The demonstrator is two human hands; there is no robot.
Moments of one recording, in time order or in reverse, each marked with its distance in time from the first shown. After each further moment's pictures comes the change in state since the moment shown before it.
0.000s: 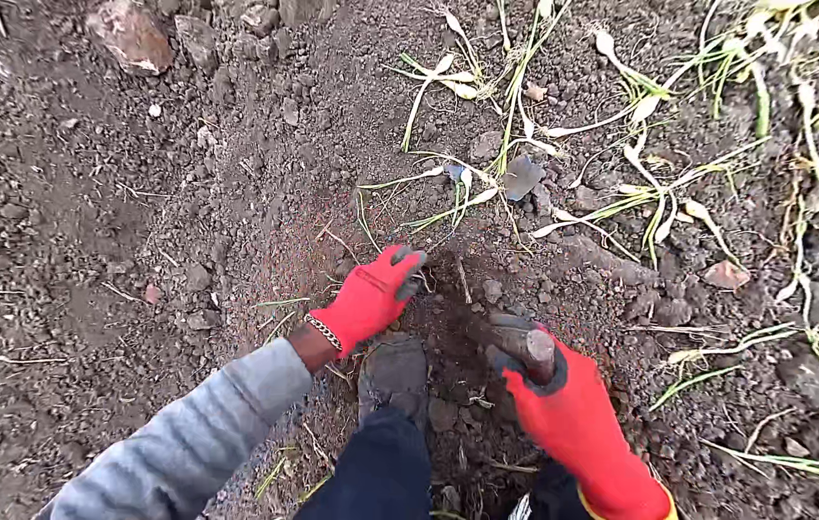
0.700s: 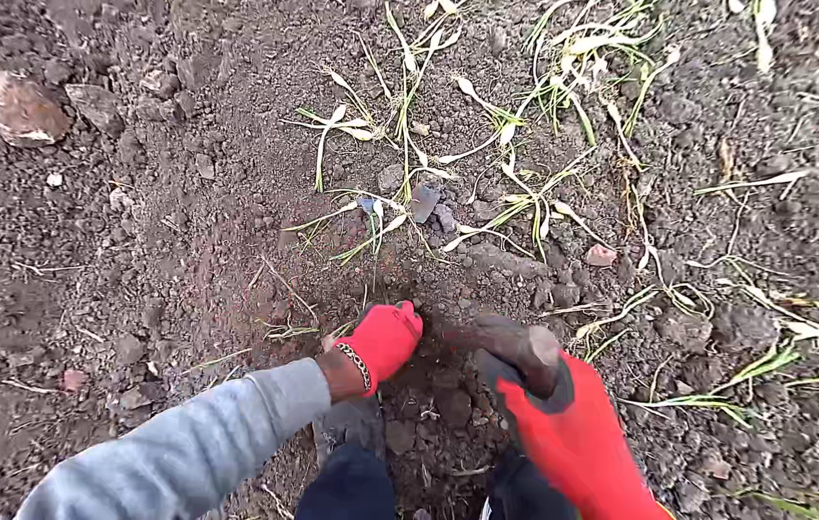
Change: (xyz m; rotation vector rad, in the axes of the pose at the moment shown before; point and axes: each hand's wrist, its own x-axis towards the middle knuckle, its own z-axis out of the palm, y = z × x) left_hand 0.042 0.113 0.011 0.435 -0.543 0.133; right_hand -0.016 -0.002 -0.052 0.193 0.176 0.039
